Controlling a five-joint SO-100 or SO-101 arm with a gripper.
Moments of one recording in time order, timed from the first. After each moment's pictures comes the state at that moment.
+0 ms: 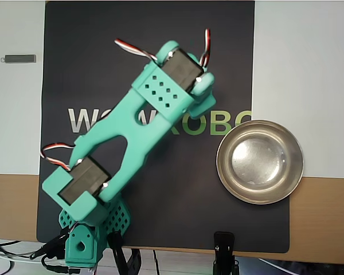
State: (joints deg) arm 40.6 70.1 63.9 93.0 -76.6
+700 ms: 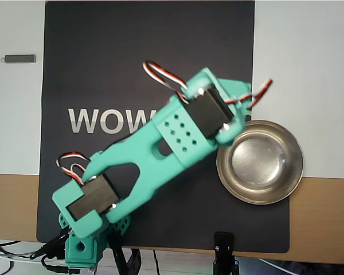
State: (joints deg) arm 52.8 71.2 53.0 93.3 -48.7
